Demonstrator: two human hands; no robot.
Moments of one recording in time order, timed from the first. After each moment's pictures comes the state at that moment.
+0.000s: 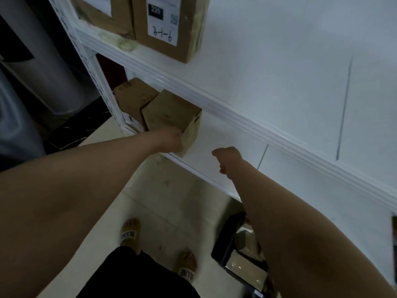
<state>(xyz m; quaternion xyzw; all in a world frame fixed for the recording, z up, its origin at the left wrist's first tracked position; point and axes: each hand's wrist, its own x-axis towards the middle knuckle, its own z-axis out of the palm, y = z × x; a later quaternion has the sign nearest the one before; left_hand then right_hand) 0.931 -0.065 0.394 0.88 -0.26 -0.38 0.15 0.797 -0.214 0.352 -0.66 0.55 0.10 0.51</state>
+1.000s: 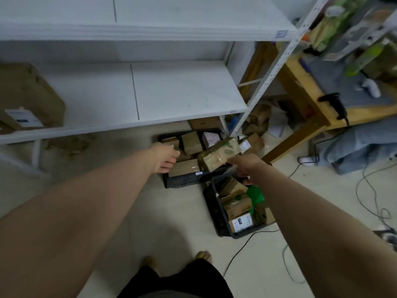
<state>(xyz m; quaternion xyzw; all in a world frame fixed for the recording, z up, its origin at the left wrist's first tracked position) 0.463 0.010 0.368 0.72 -0.21 -0.63 0.21 0.208 -0.019 0.395 -0.40 0.75 -0.06 0.52</state>
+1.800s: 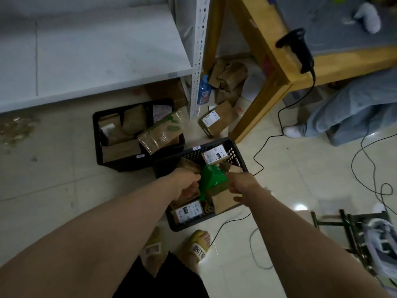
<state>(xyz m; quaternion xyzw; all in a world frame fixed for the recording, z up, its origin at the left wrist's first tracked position) 0.010 -0.075 0.215 0.72 -0.16 -0.67 0.10 -0.181 -0.094 0.203 -0.25 0.77 -0.05 0.58</state>
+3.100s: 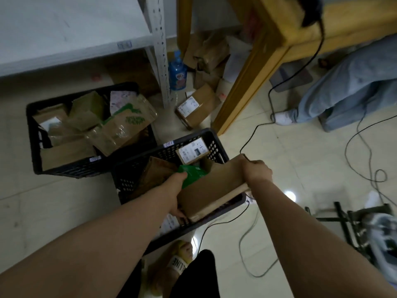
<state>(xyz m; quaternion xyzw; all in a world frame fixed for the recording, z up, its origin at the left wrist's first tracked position) -0.074 -0.128 0.061 0.67 0.09 -0.73 0.09 -0.295 -0.175 0.061 -0.29 0.87 -0.05 0.40</state>
